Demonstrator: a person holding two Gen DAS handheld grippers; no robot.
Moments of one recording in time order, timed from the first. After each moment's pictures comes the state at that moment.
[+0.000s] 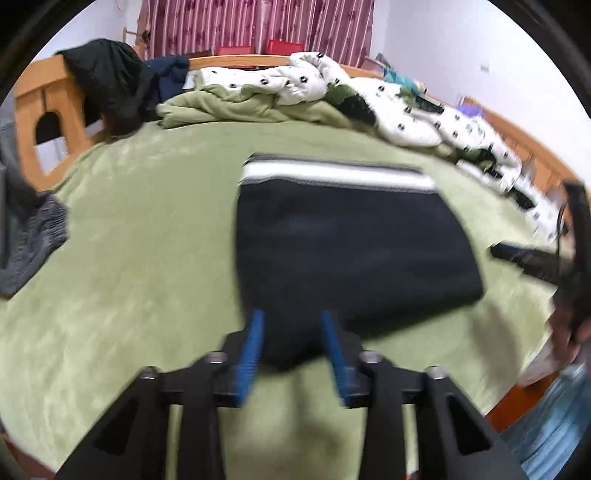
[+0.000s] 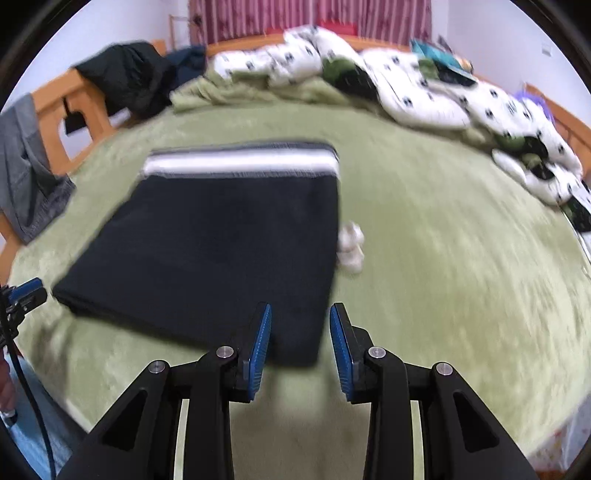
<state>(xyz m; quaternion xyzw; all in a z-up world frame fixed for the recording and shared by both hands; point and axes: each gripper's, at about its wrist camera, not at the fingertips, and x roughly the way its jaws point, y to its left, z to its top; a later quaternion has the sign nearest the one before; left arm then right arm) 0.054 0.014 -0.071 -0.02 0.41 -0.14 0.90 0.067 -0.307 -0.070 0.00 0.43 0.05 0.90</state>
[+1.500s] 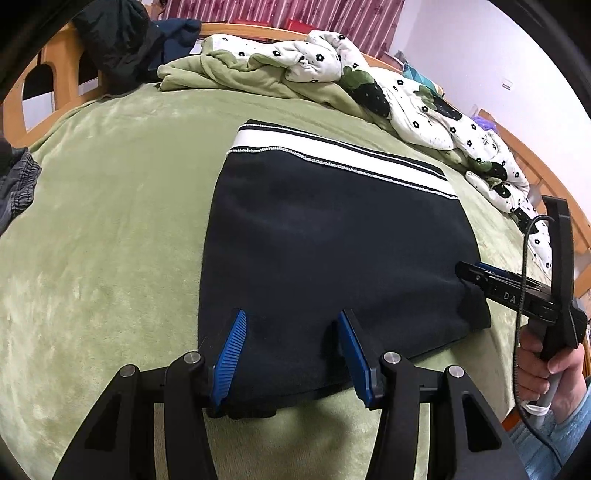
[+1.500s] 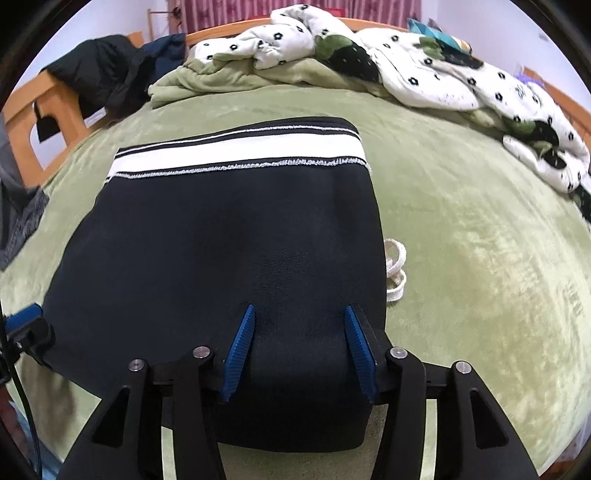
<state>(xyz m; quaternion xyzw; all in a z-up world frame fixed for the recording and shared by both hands) 0.086 0.003 -0.122 -0.08 0.45 -0.13 0.88 0.122 -0.290 -0.115 0.02 0.47 0.00 0.88</state>
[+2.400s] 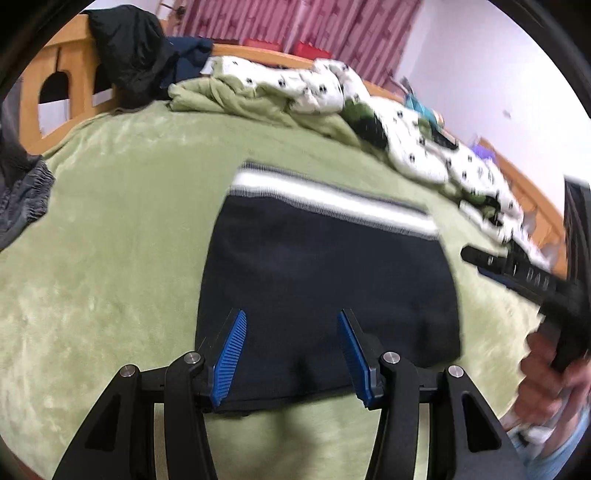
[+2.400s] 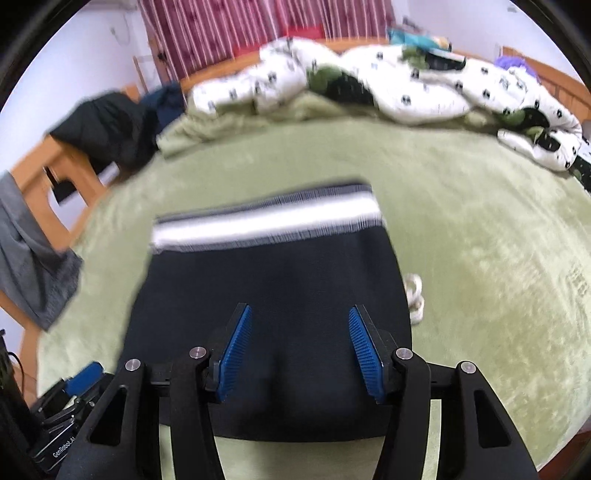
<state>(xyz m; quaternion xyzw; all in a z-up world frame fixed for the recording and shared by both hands) 0.074 0.001 -0.064 -0.12 0.41 -0.11 0.90 0.104 -0.276 -0.036 0.11 0.40 0.01 0.91</state>
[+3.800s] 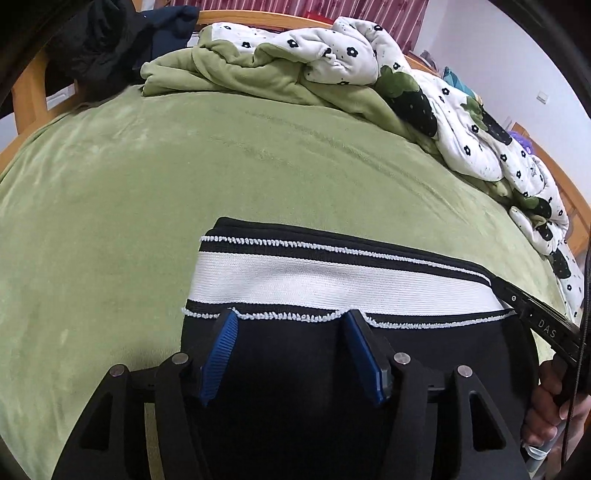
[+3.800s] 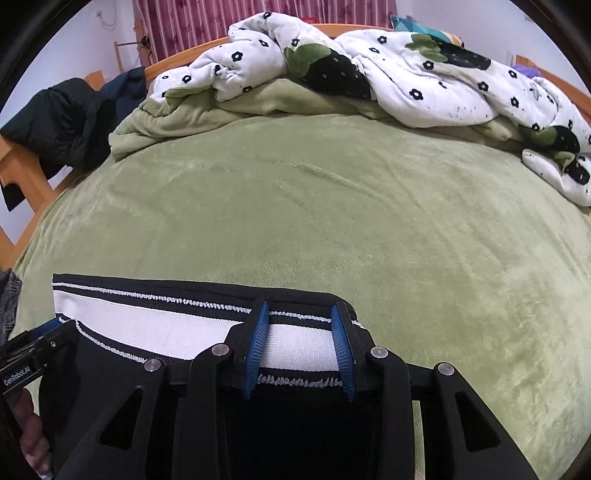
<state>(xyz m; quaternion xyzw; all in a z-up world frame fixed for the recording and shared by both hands) 0.280 -0.025 -0.138 -0.09 0.46 -0.10 0.88 0.277 -0.308 -0.121 0.06 0.43 -0.03 0.90</state>
